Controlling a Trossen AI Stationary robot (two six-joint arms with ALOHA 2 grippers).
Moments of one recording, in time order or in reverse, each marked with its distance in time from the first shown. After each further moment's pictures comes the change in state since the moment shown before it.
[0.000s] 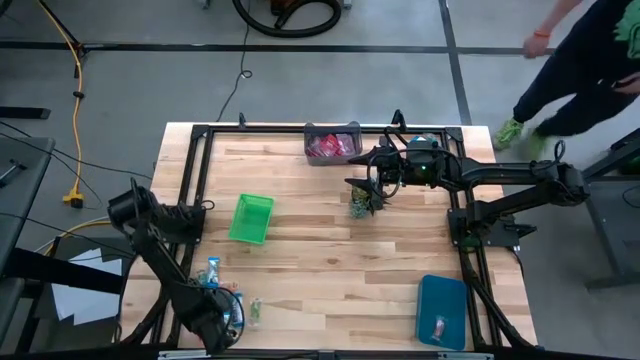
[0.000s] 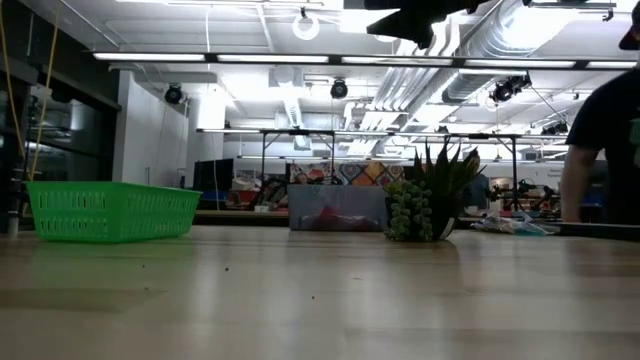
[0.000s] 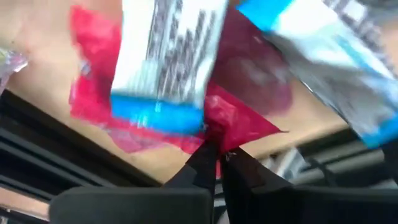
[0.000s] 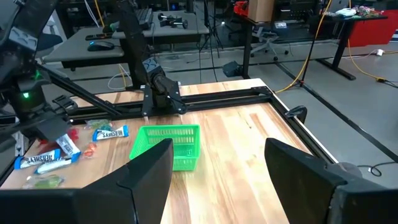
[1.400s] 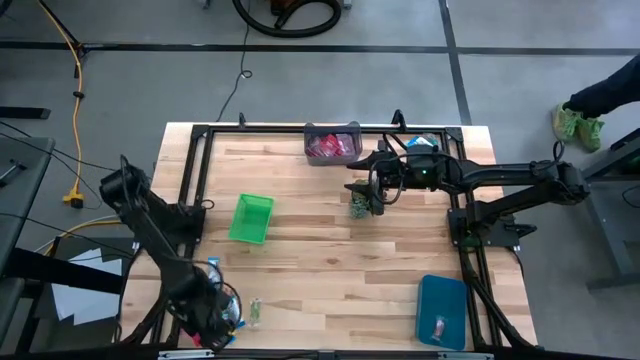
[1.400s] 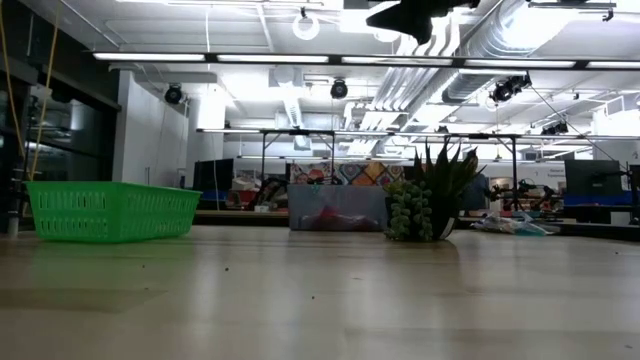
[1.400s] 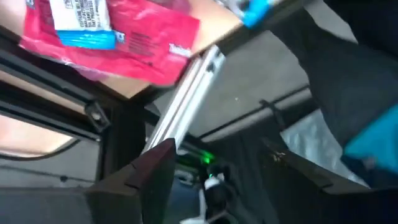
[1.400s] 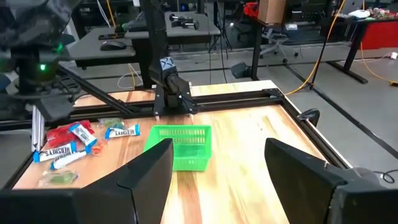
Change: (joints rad) left arm 0.065 -0.200 0.001 0.042 0.120 -0.056; right arm 0.037 0.000 0.000 0.005 0.000 0.000
